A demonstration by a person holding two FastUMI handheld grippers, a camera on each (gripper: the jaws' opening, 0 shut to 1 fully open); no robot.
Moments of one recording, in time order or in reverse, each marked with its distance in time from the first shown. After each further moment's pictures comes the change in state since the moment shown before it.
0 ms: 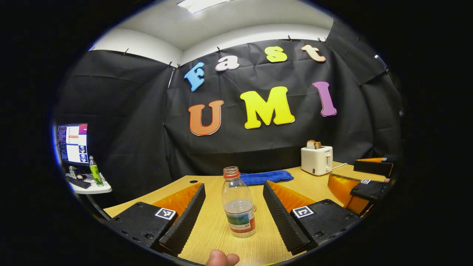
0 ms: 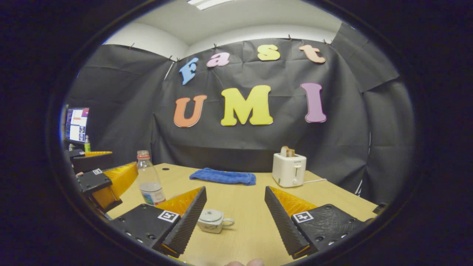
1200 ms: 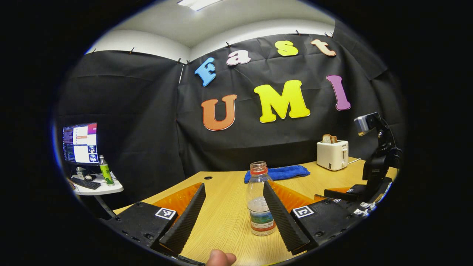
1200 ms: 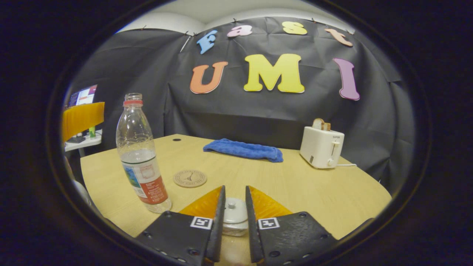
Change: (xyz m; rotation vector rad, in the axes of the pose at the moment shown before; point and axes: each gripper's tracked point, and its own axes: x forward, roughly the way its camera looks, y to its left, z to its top) left arm 0.008 0.038 -0.009 0.017 0.043 0.083; right arm 0.078 0.050 -0.076 -0.076 0.195 0.114
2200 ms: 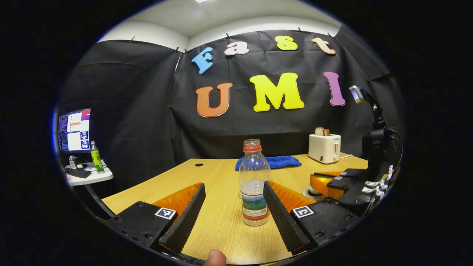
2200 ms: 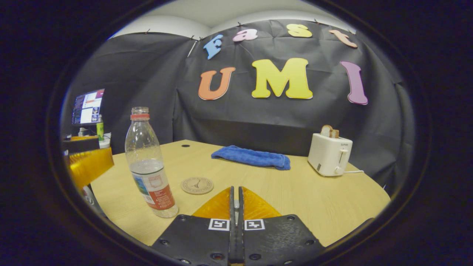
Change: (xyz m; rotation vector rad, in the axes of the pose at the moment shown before) left arm -0.009 -0.022 -0.048 -0.052 0.100 -0.100; right arm -0.004 -0.001 0.032 -0.006 -0.058 0.062
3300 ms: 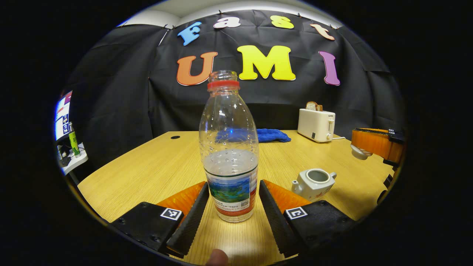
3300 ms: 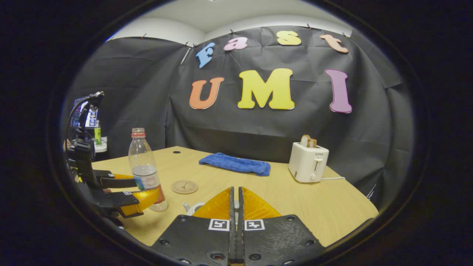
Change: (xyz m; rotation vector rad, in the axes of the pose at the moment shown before) left arm 0.060 -0.036 -0.070 -0.030 0.199 -0.103; right arm -0.058 -0.052 0.020 -0.001 -0.037 -0.056
